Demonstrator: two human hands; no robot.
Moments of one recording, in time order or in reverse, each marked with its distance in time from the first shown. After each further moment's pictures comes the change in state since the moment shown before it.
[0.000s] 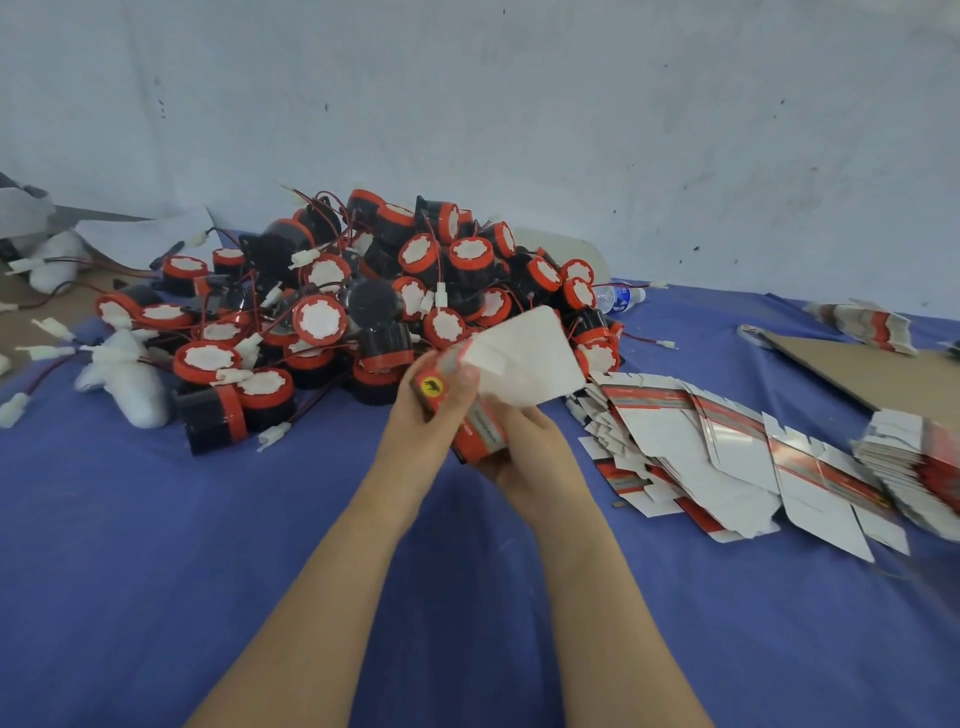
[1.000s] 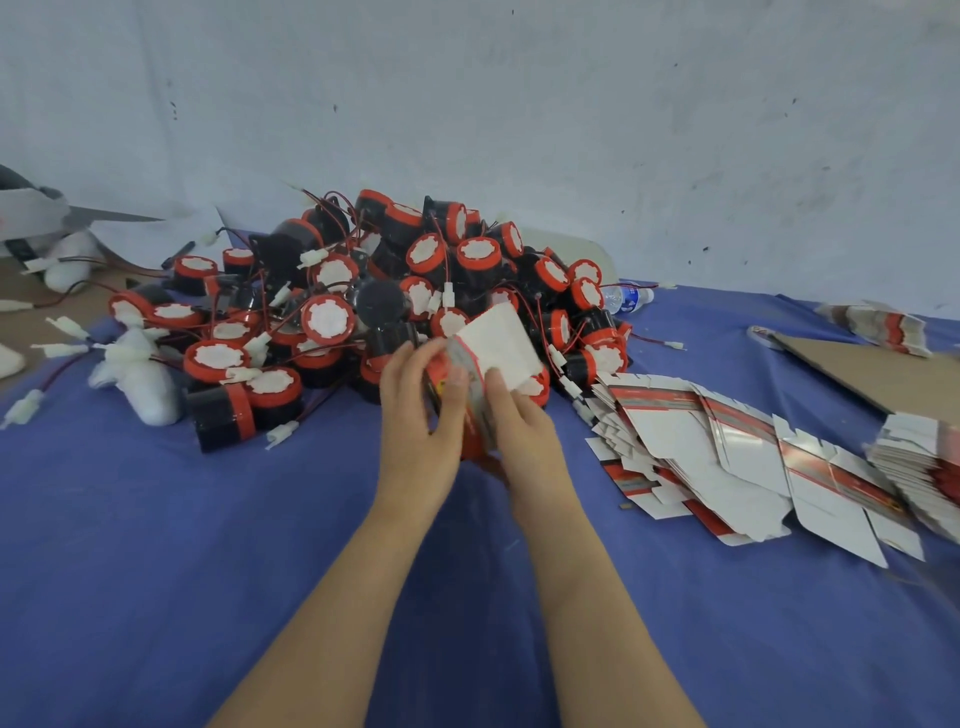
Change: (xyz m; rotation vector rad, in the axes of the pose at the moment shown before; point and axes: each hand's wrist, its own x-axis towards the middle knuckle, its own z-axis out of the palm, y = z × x) left_hand -0.003 -0.008 -0.001 0.356 0.174 0.344; right_hand 0.003 0.003 0.010 -0.158 0.089 -0.064
